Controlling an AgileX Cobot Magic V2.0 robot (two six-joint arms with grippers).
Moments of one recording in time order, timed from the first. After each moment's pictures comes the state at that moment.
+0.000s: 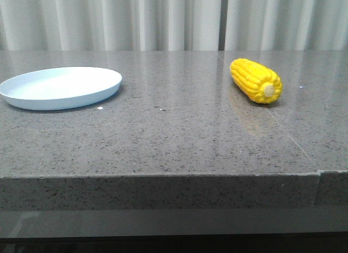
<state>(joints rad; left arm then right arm) -0.01 0.61 -0.63 -0.02 0.37 -0.02 0.02 0.41 -0.56 0.08 0.42 0.05</state>
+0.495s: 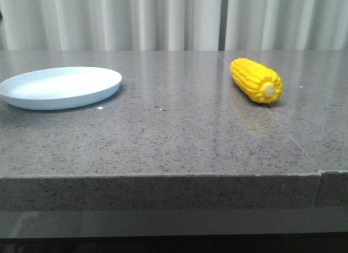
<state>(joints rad) -0.14 1.34 -1.16 -0.03 0.82 -0.03 0.02 0.41 -0.56 0.08 0.42 0.05</state>
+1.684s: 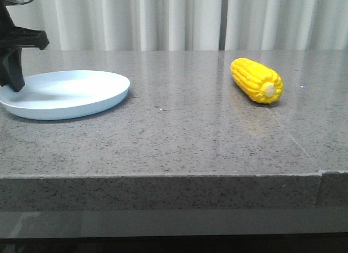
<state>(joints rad) -0.13 1.77 -1.38 -0.08 0.88 -0.03 0.02 0.41 -0.56 0.08 0.42 0.05</state>
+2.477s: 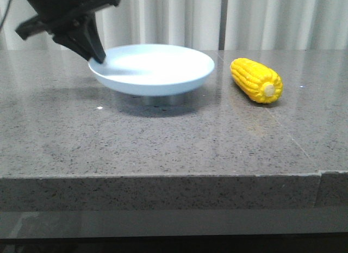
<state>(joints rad) -0.29 1.84 -1.54 -0.38 0.85 0.02 0.02 0.41 -0.56 0.08 0.42 0.05</state>
